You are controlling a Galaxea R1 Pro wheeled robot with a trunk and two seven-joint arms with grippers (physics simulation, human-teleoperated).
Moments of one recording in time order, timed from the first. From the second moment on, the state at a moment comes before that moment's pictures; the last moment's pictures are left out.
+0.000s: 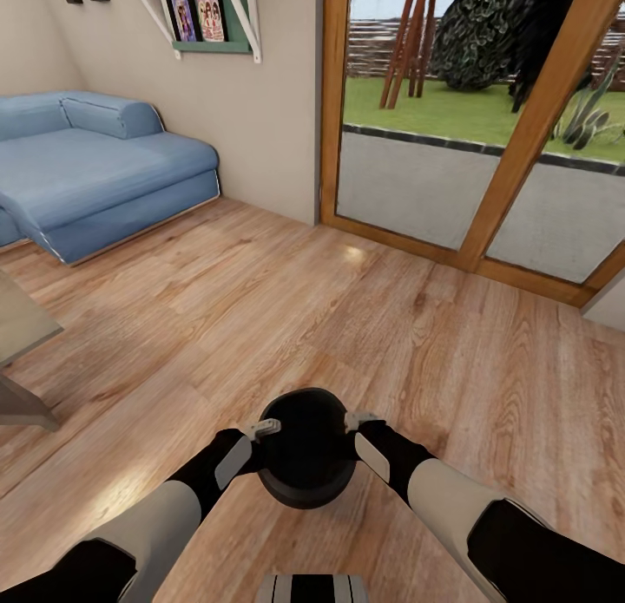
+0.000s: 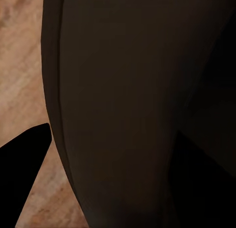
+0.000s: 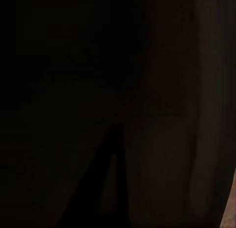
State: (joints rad) left arm -0.81 -0.10 -0.31 -0.39 0.64 0.53 0.20; right arm -0.91 0.14 0.71 -0.27 -0.74 0.45 -0.10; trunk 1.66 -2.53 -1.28
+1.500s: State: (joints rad) left arm -0.80 -0.10 -0.31 -0.39 0.65 0.53 0.20; right arm -0.91 0.14 0.71 -0.27 -0.74 0.44 -0.09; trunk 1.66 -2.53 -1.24
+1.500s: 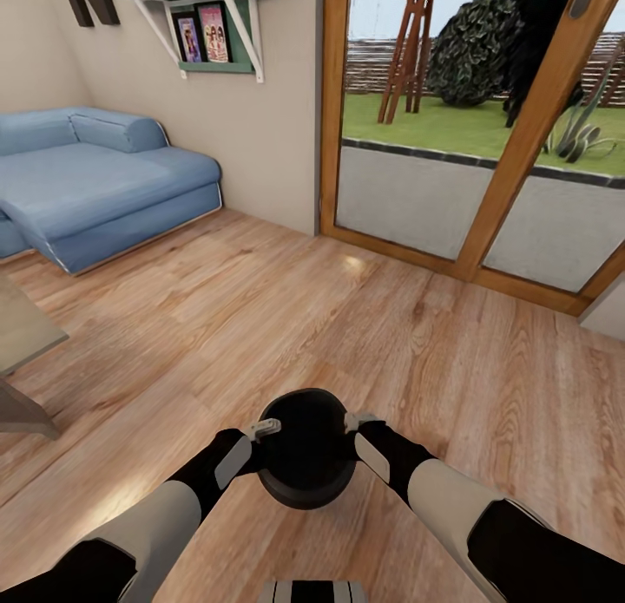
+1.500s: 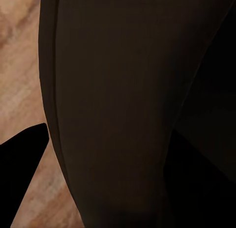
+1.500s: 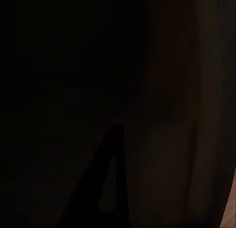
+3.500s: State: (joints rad) left arm -0.80 -0.10 -0.31 -0.39 0.65 0.53 0.20; right arm -0.91 0.14 0.71 -0.27 -0.73 0.44 -0.09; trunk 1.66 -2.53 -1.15
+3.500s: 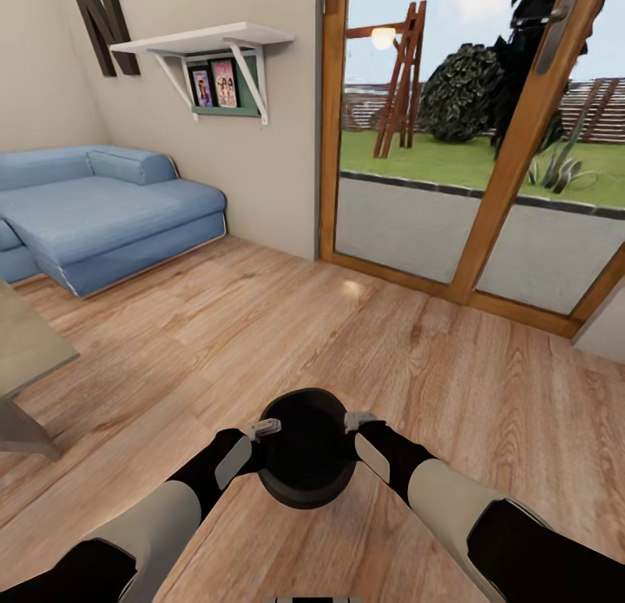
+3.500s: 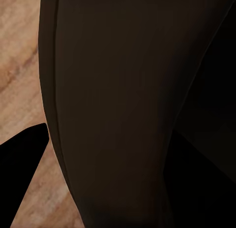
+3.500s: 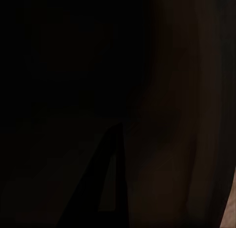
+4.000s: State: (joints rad) left arm -0.81 -0.10 -0.31 -0.39 0.65 0.53 0.20; right arm -0.91 0.14 0.71 -0.27 -0.73 0.44 -0.09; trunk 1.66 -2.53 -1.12
